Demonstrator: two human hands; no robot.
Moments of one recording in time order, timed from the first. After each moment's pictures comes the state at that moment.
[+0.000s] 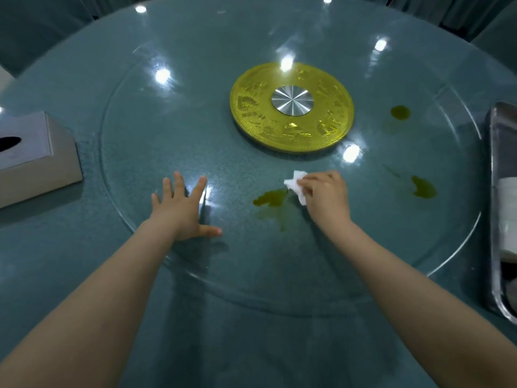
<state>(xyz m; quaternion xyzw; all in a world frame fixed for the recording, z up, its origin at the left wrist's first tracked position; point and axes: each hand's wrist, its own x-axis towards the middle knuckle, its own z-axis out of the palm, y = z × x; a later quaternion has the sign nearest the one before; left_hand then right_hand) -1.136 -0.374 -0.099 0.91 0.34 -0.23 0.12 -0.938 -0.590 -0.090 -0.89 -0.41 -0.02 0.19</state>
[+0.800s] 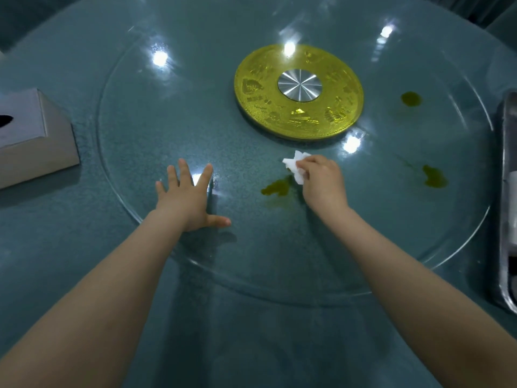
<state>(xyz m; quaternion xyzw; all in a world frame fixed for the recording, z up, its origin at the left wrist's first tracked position) -1.134 -0.386 -0.095 0.91 0.33 -0.22 0.13 -0.943 -0.569 -0.099 -0.91 -0.37 0.01 0.18</state>
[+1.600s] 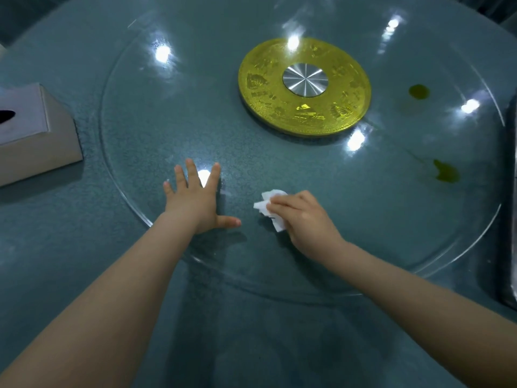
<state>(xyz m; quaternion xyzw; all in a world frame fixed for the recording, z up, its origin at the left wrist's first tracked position) -1.133 -0.399 -0.094 0.91 0.33 -0.23 0.12 -1.008 -0.600 -0.098 -0.77 -0.59 0.03 0.22</state>
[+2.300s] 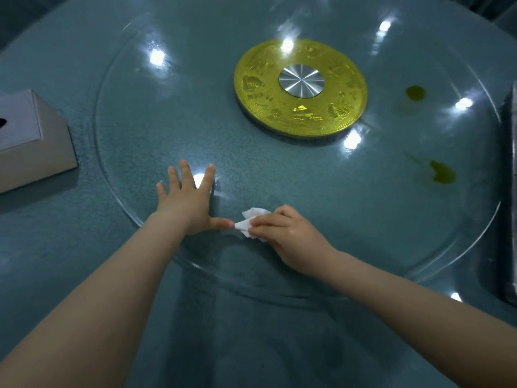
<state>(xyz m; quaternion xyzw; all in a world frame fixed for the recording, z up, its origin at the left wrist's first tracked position) -1.133 -0.384 -0.096 0.91 0.32 -0.24 0.12 -1.032 -0.596 -0.103 -0.72 -0.65 0.07 0.25</state>
